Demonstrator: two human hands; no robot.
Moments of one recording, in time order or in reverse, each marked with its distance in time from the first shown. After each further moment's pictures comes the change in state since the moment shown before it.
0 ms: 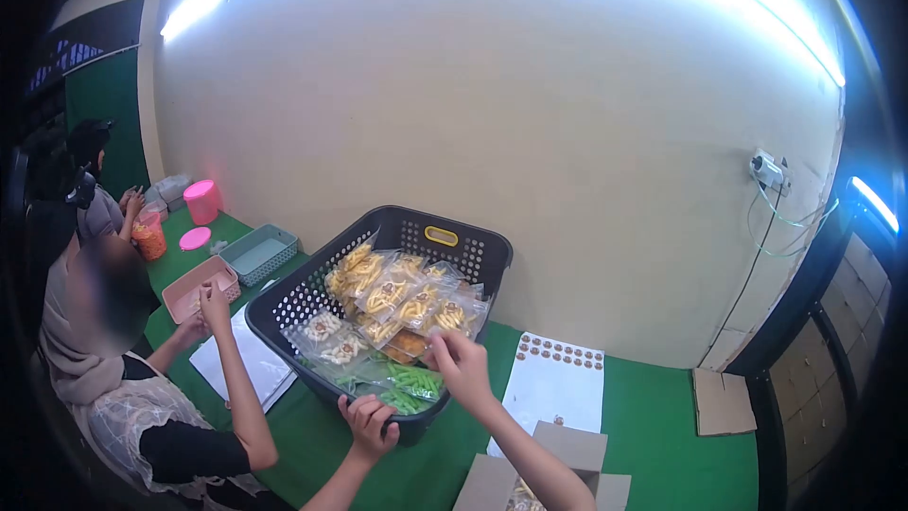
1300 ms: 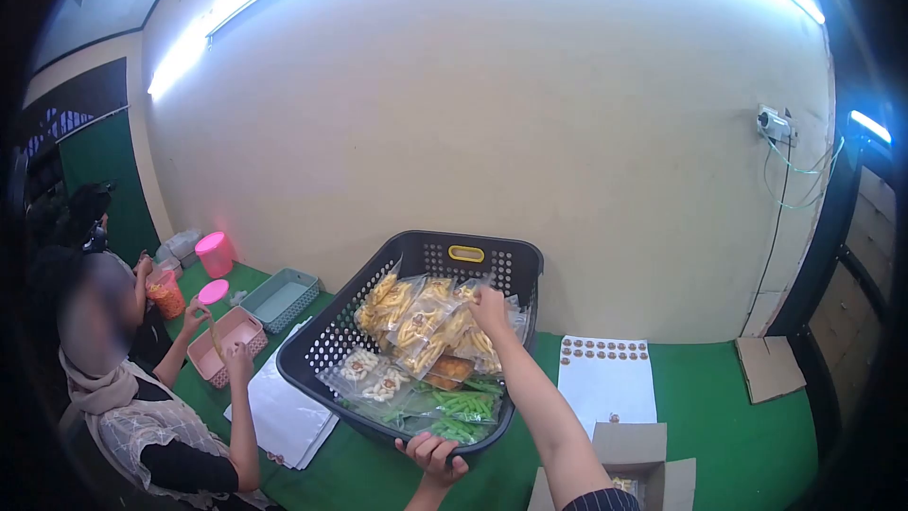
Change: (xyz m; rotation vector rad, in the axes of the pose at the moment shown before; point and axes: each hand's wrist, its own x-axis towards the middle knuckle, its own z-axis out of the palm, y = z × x) left_hand -0.023 -0.003 0.035 -0.092 0.248 -0.017; right_hand 0.163 0.166 0.003 -0.700 0.342 -0.134
